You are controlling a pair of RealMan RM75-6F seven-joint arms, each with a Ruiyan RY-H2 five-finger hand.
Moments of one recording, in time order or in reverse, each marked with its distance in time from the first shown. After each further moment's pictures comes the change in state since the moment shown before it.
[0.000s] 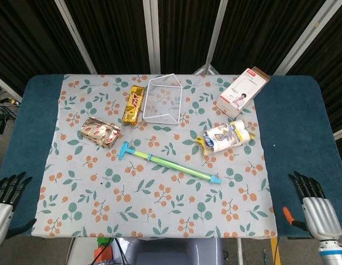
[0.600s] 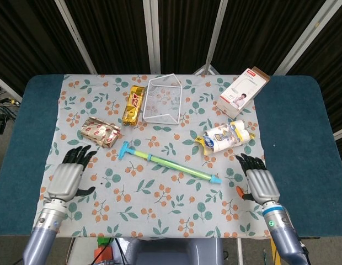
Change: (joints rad) left arm -0.413 -0.212 -0.250 -0.343 -0.538 -0.314 0.439; right arm 0.356 -0.183 0.195 -0.216 0.510 -0.293 -0.412
